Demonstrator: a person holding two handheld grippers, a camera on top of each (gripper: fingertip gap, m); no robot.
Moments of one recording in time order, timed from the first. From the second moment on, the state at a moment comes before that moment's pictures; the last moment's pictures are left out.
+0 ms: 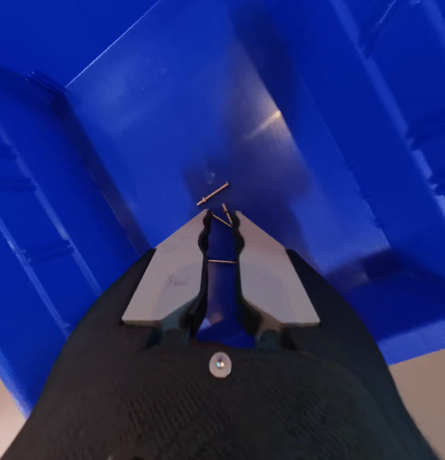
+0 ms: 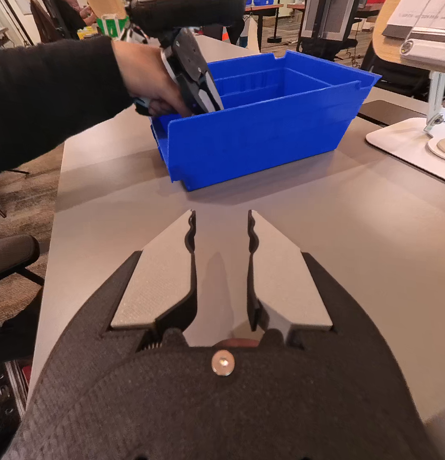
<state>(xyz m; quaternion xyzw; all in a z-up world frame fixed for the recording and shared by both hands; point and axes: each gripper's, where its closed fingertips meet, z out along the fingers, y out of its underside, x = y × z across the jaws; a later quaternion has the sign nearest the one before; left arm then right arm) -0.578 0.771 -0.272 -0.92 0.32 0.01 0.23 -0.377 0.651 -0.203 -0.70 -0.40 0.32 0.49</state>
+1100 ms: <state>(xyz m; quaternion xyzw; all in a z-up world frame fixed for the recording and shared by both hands) -0.440 0.669 -0.084 -0.66 0.31 -0.40 0.56 -0.378 0.627 -0.168 -0.64 -0.40 0.44 0.48</state>
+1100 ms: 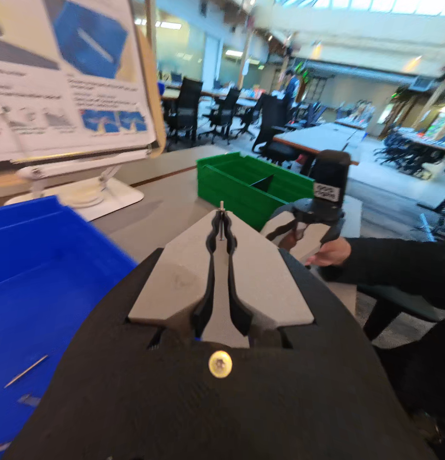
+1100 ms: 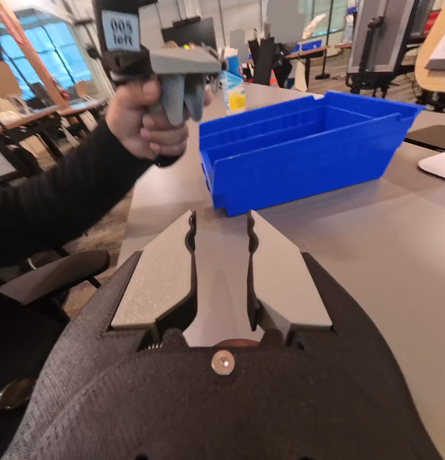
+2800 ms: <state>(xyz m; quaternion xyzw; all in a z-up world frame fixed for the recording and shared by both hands) -0.346 0.609 -0.135 -0.61 0.34 -0.54 0.48 -0.369 0.606 -0.150 -0.60 -0.45 0.47 0.47</state>
